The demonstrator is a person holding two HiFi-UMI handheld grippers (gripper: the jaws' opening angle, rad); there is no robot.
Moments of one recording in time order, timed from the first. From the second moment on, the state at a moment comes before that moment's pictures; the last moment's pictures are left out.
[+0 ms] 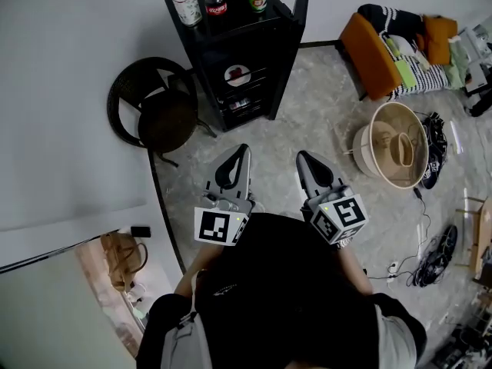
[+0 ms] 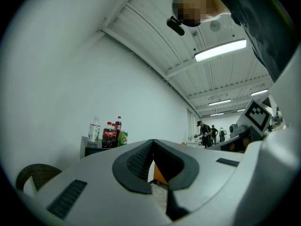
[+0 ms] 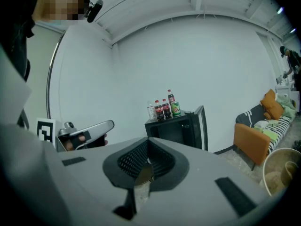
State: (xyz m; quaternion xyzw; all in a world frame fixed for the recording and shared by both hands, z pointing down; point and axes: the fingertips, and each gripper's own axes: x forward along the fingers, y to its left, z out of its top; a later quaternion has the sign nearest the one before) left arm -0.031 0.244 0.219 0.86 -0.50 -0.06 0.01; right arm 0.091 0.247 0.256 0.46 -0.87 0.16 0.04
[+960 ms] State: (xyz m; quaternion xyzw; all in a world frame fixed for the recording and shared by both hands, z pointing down) left arm -0.085 0.164 0.229 0.82 -0.57 -0.05 0.02; right arm 0.036 0.133 0.264 0.40 -0.90 0.16 0.05
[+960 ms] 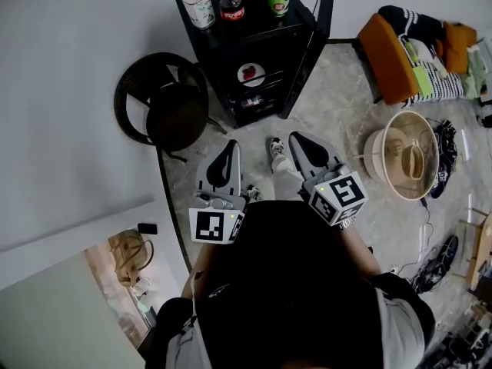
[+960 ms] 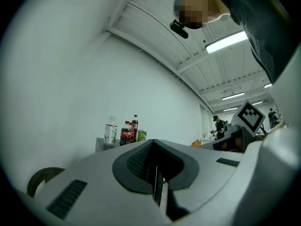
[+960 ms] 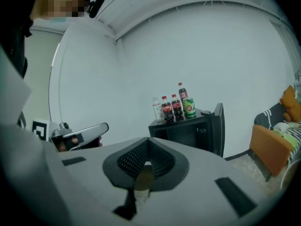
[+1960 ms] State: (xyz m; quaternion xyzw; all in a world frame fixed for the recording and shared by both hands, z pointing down) left arm -0.083 -0.031 0.224 0.75 -0.66 -0.03 0.01; right arm 0.029 -0.068 0.262 0.28 -0.95 0.15 0.06
